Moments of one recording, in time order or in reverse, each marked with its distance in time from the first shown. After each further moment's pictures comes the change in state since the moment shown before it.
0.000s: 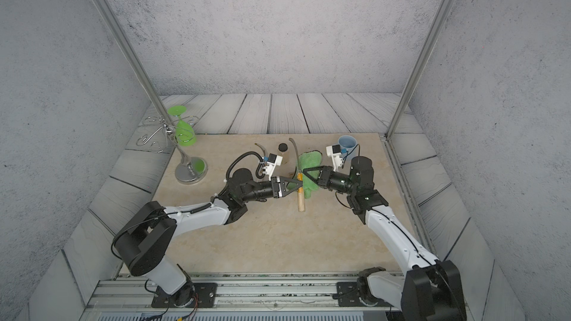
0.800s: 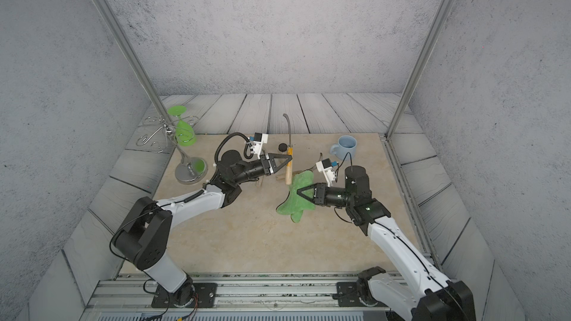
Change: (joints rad) left arm 0.145 0.020 0.143 -0.064 0.013 0.022; right arm 0.060 -0.127 -0.034 -0.291 -0.040 -0.147
